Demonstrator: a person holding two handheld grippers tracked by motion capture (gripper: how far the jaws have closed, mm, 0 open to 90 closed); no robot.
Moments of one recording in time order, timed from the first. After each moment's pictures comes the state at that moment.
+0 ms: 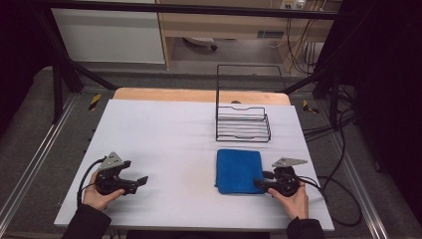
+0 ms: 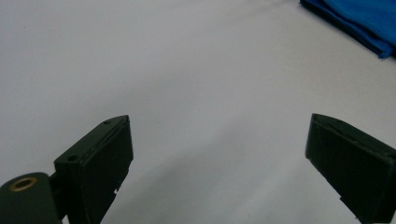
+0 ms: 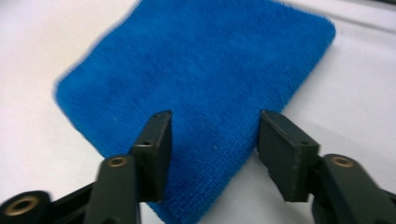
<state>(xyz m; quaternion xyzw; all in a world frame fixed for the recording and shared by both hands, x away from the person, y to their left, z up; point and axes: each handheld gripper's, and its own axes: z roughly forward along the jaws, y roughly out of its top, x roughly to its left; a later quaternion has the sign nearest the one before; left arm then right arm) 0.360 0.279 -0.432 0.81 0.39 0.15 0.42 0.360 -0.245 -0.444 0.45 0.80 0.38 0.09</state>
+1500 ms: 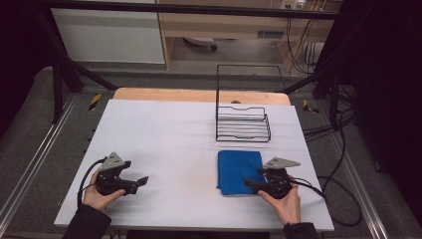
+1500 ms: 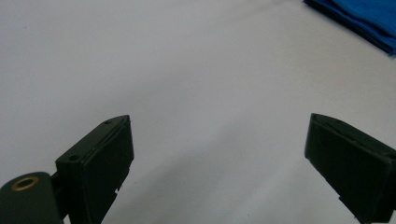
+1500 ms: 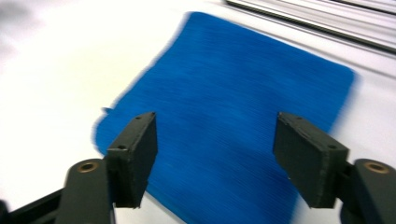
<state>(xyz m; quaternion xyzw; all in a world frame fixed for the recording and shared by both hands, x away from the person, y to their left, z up) 0.358 0.277 -0.431 0.81 0.39 0.16 0.42 0.345 -0.207 -0.421 0.43 0.80 0.40 0.14</state>
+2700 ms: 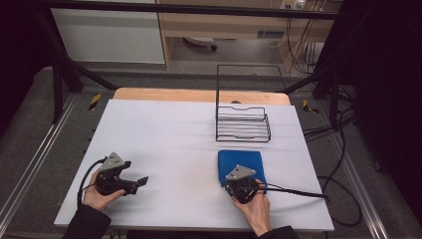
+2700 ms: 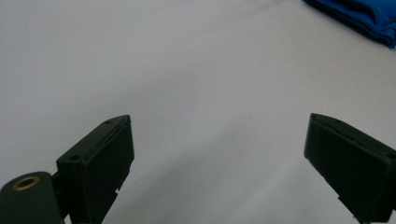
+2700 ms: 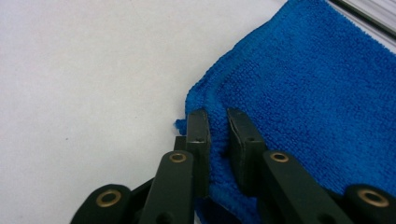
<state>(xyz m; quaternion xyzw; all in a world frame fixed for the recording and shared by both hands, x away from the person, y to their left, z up) 0.358 0.277 -0.431 0.81 0.39 0.16 0.42 0.342 -0.128 -0.449 0.35 0.86 0.32 0.19</state>
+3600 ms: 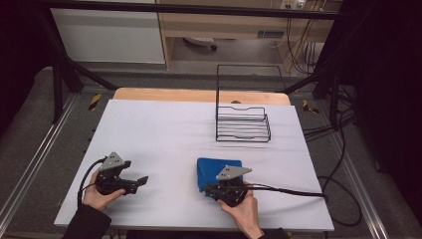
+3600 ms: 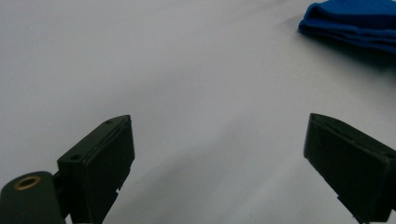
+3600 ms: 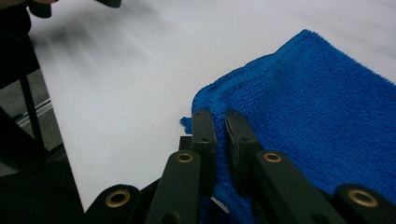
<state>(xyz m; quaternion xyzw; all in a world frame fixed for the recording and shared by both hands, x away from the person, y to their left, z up) 0.359 0.278 -0.431 0.81 0.39 0.16 0.42 0.329 -0.094 -0.430 0.32 0.84 0.44 0.06</state>
